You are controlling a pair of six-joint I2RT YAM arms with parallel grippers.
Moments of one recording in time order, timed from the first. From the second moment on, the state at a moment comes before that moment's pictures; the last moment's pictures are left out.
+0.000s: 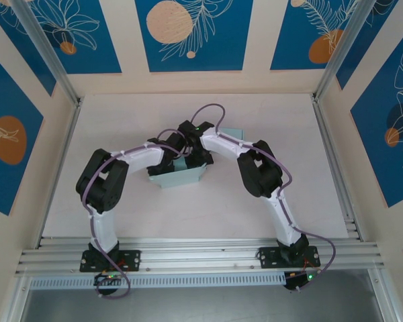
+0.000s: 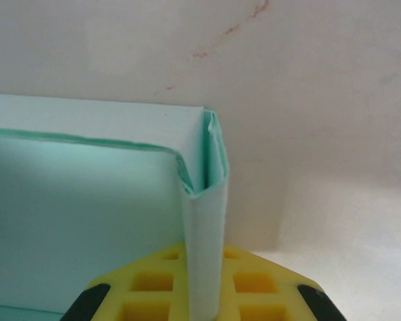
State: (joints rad) left arm -0.57 1.92 1.24 -0.80 -0.37 -0.55; right arm 0.73 2.30 1.89 -1.08 -0.05 0.46
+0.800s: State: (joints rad) left arm -0.39 1.24 0.88 -0.59 -0.12 -0.49; right arm 0.89 2.30 1.87 -1.12 0.24 0.21
